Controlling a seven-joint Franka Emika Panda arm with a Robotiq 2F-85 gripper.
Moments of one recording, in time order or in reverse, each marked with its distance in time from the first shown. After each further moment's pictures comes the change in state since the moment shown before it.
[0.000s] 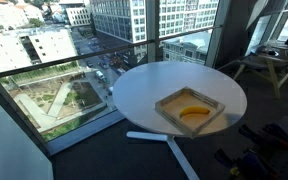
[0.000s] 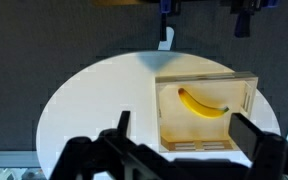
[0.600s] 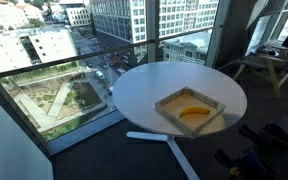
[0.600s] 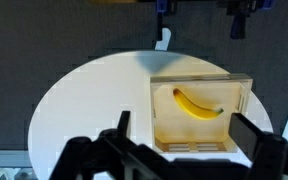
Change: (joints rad) arm 0.028 0.014 0.000 0.002 0.007 0.003 0.000
